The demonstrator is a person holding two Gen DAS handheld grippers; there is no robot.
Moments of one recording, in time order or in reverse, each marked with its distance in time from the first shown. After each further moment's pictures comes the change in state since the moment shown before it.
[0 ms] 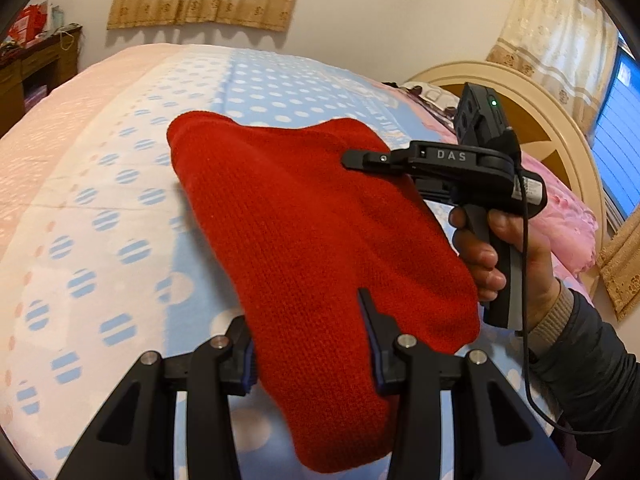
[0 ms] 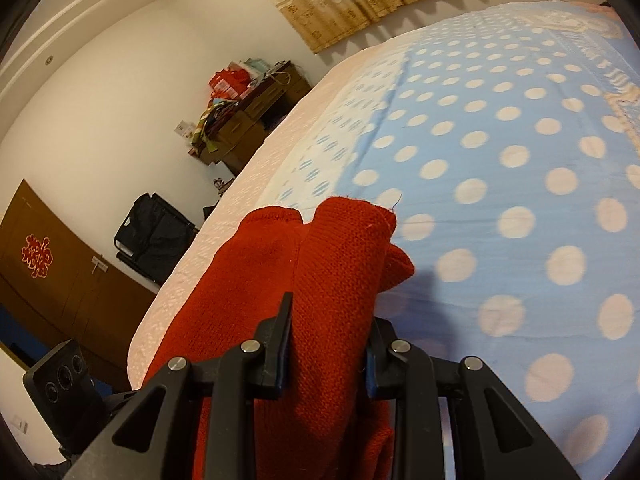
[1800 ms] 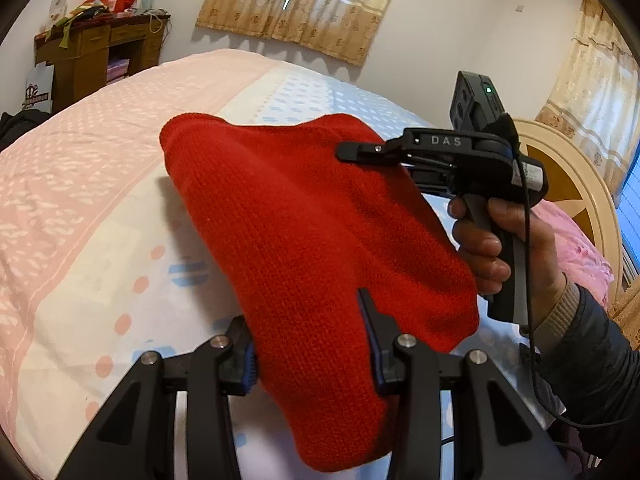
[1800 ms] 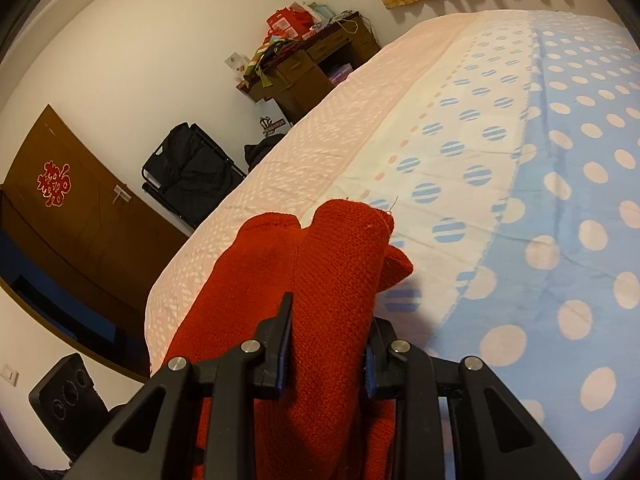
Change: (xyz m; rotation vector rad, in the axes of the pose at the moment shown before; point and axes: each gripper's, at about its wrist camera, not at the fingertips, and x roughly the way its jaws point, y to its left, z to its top) left arm -0.064 0.045 -0.072 -0.199 -0.130 0.130; right arm 0.114 0.153 -0.038 -0.175 0.175 0.092
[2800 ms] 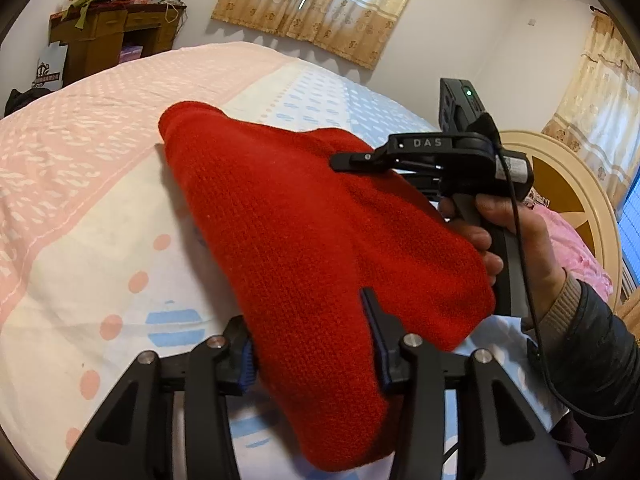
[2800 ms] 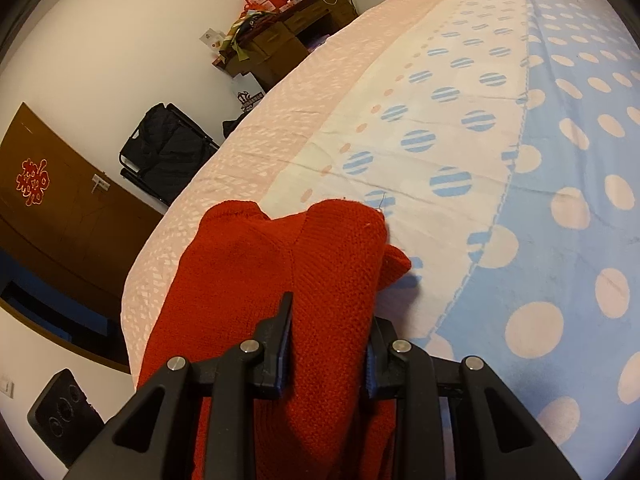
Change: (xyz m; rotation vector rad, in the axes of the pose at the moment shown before) left arm 0.000 0.018 -0.028 -0.059 -0.012 -0.006; right arm 0.048 -0.013 -0.010 0.051 0.096 -0.066
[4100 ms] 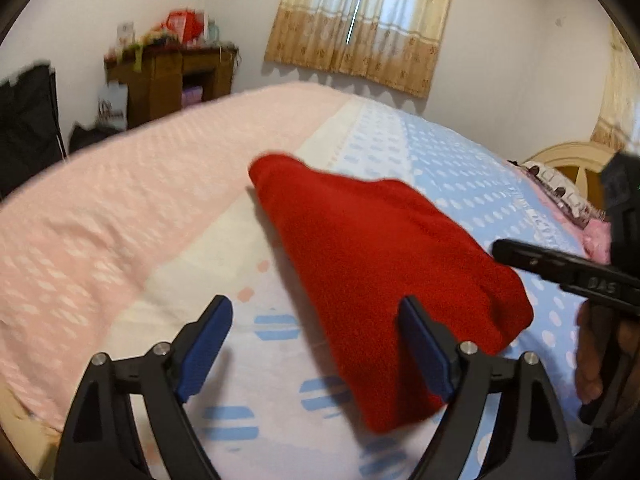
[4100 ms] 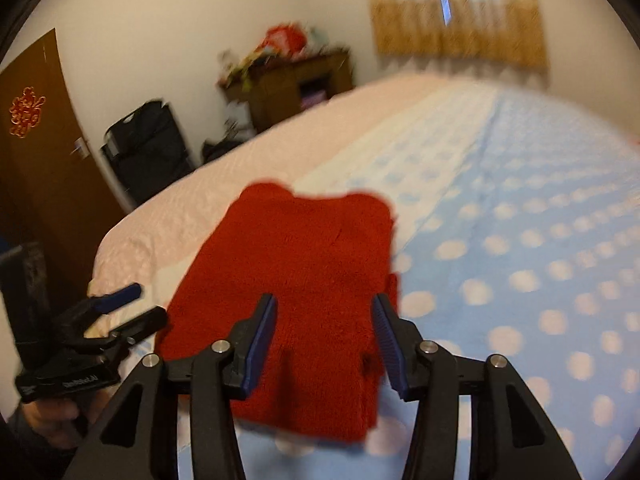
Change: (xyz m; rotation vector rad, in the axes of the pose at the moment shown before) left arm -0.050 0.002 0.002 0.048 -0.165 0.298; right arm -0.117 0.088 -0.121 -0.237 -0.276 -0.295
